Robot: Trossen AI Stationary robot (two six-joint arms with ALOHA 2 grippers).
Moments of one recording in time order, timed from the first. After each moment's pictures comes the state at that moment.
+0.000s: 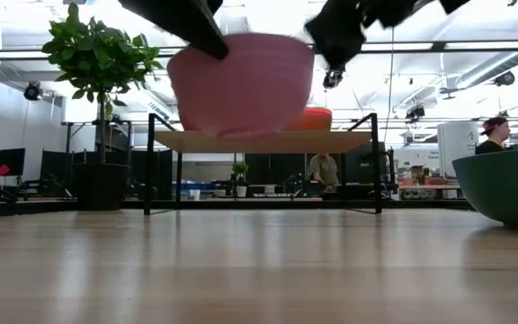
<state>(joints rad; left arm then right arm) -0.45 1.64 1.22 -0.43 -0.37 -0.02 0.22 1.43 0.92 0.02 -0.26 0.03</state>
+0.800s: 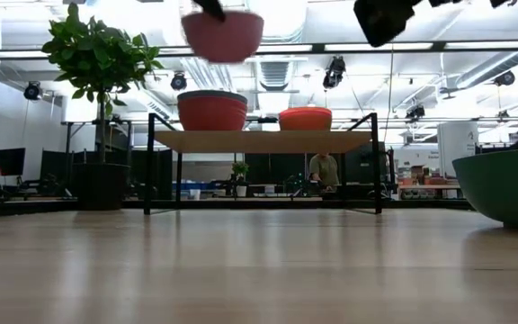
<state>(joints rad) -0.05 1.50 1.67 -1.01 -0.49 0.28 0.28 1.17 0.74 0.08 -0.21 0.06</state>
